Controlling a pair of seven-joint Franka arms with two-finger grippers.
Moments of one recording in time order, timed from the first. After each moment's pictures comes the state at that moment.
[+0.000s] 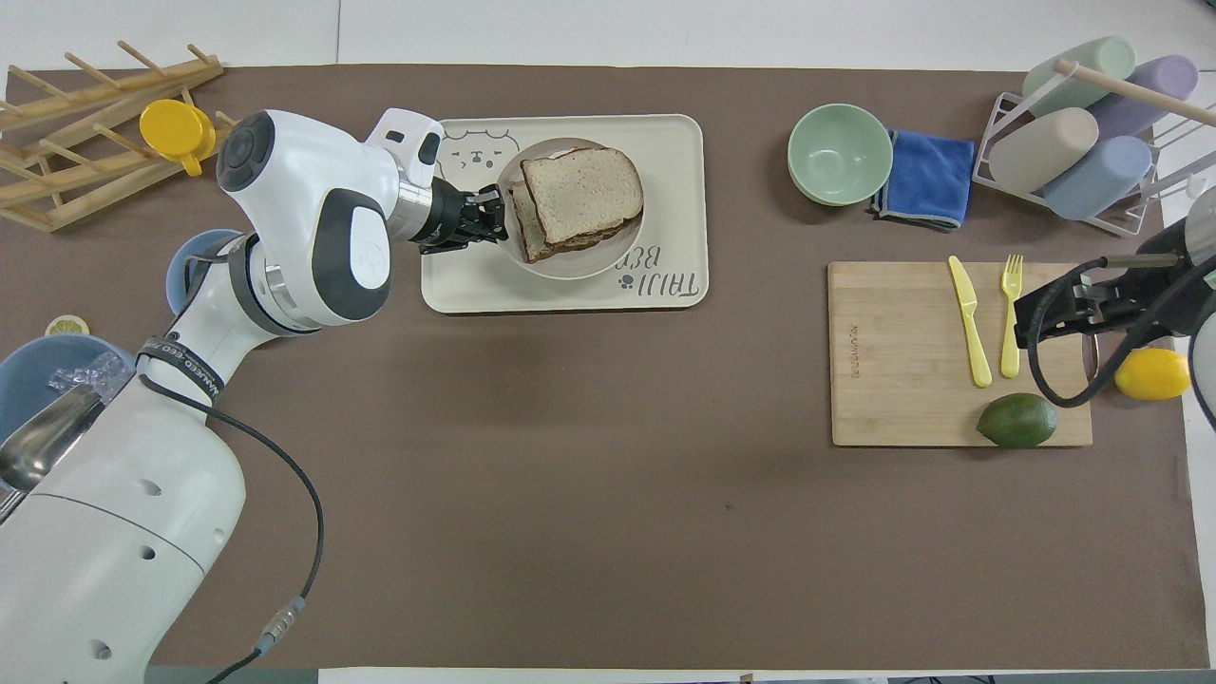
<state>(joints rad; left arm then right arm) -0.36 0.54 0.00 -1.63 -0.56 2.32 -0.29 0.00 0.01 0.03 -1.58 -0.02 1.41 0.06</state>
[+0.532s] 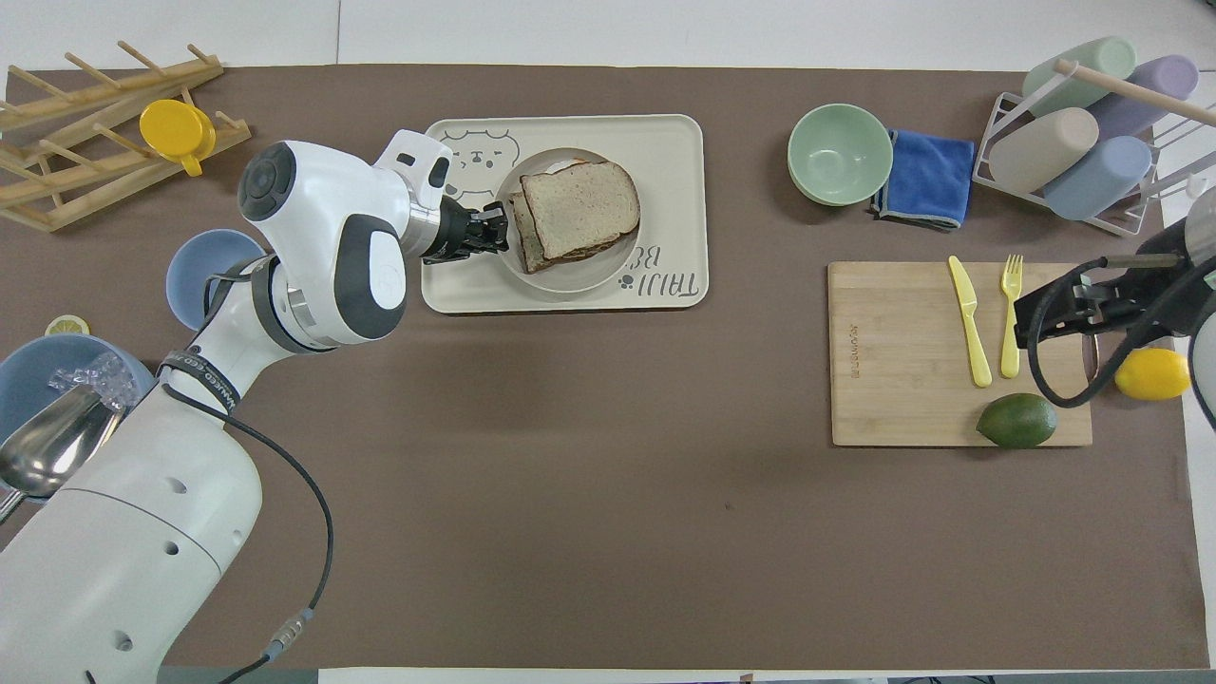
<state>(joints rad) -0.37 0.54 -0.01 -1.69 -0.55 2.39 -0.23 0.00 0.01 0.03 -1.58 -0.02 1.41 0.06</state>
